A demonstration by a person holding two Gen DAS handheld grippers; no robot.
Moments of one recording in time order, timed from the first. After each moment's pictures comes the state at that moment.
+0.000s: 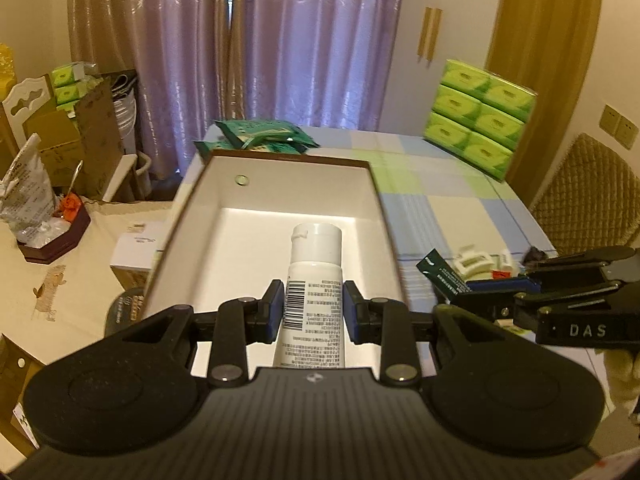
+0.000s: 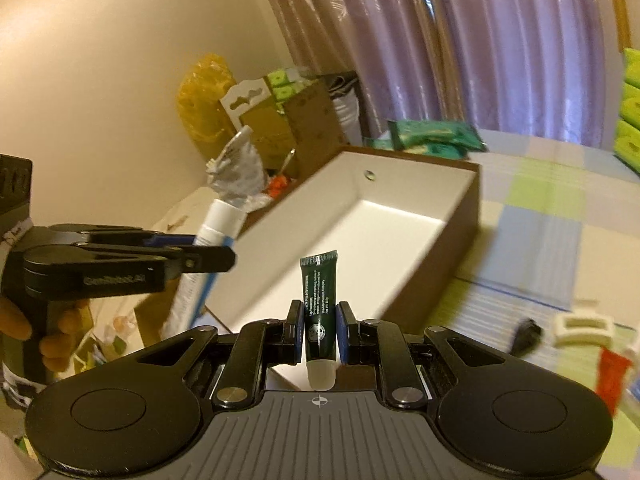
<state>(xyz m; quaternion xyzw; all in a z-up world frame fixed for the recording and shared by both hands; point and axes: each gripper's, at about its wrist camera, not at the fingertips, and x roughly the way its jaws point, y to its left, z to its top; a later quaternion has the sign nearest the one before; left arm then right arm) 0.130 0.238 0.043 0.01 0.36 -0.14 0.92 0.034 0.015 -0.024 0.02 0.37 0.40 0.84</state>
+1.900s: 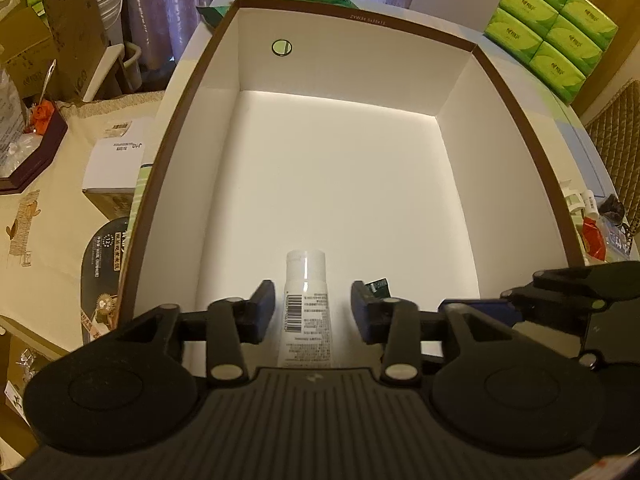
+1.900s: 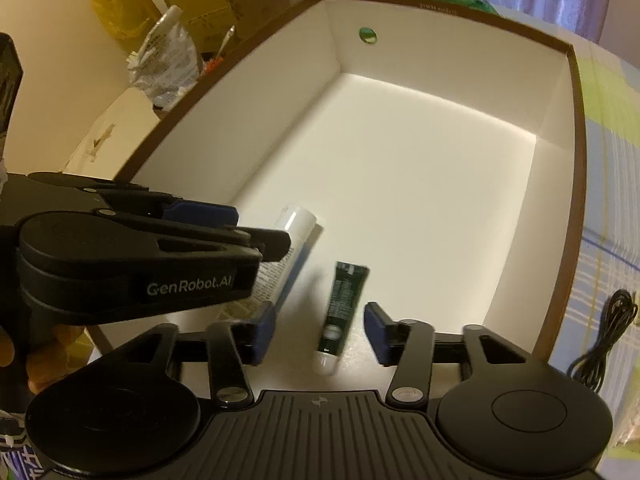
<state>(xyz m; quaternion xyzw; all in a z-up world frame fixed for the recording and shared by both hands) 0.260 0.267 -0.073 0.02 0.52 -0.14 0.84 0.116 0.149 -0.122 -0.06 0.54 0.31 0.78</state>
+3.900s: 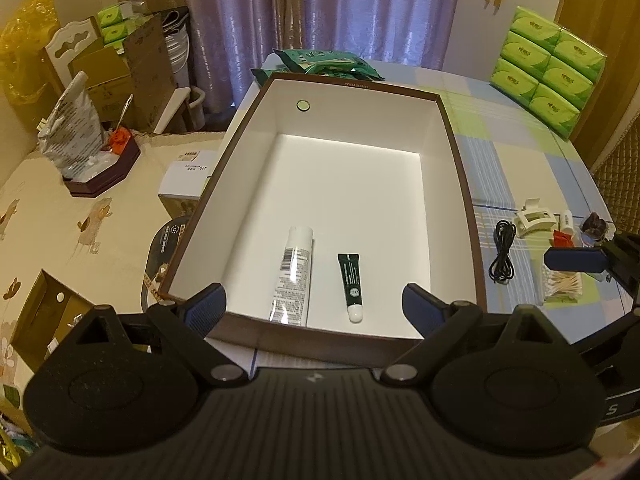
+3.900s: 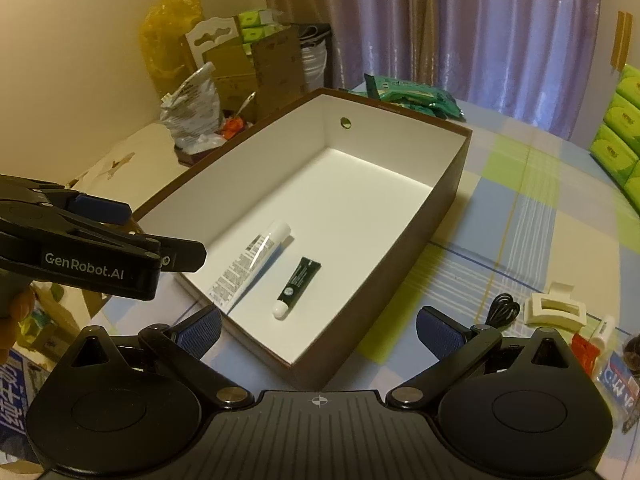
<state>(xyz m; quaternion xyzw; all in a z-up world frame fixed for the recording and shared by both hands) 0.136 0.234 0.015 0.02 0.45 -0.05 0.89 0.020 0.042 -0.050 -0.09 0.42 0.33 0.84</state>
